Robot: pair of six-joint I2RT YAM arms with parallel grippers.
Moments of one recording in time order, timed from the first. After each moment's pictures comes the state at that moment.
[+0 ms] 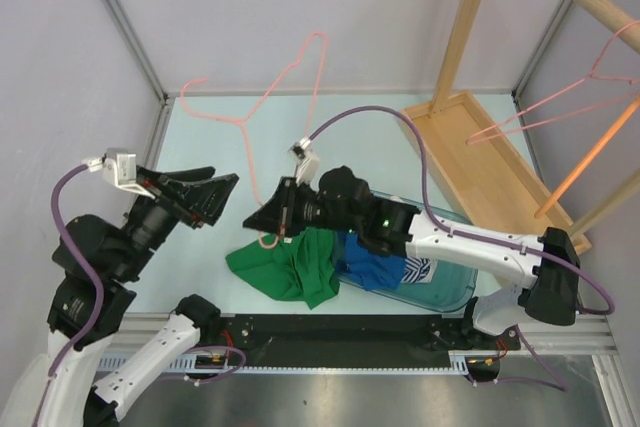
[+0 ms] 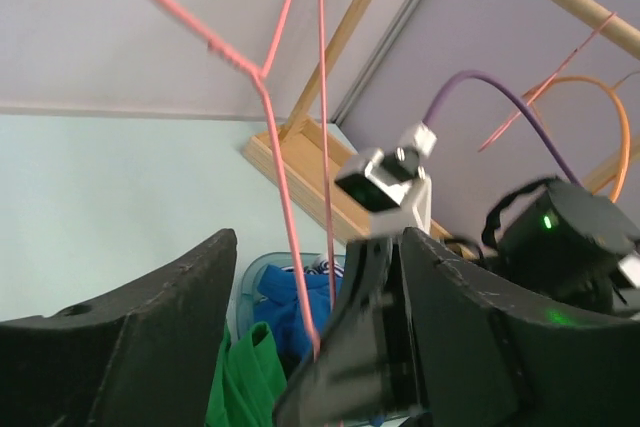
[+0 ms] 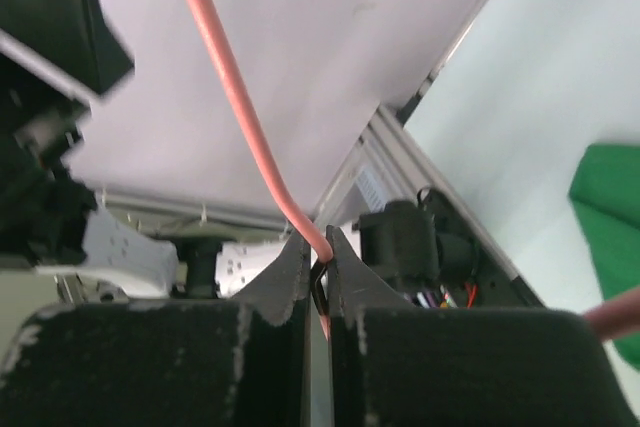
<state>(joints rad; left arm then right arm) -0.52 0.52 1.15 -0.50 0.04 -0.51 1.21 1.47 1.28 0.05 -0.12 0.98</state>
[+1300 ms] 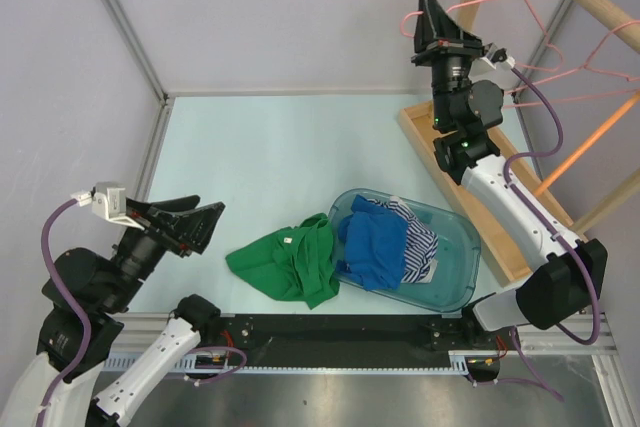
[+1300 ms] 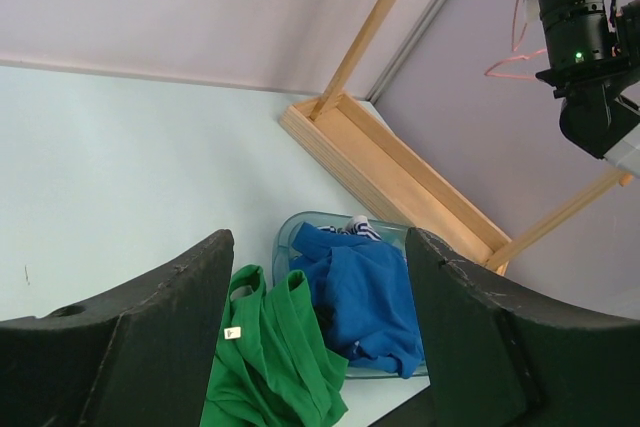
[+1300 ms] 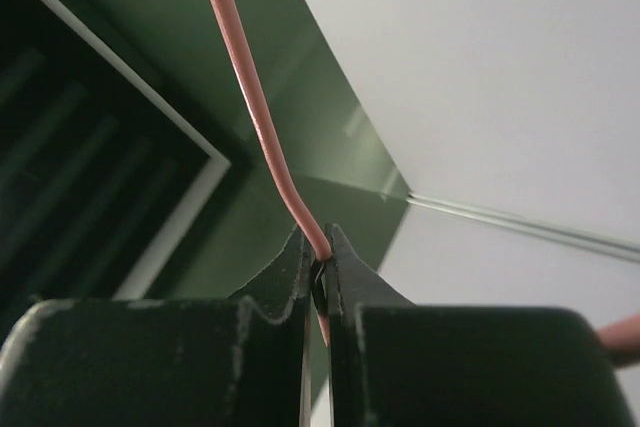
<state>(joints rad) -0.52 0.34 1.09 -0.68 -0.02 -0.48 0.46 1.42 1.38 0.69 0.31 1.76</state>
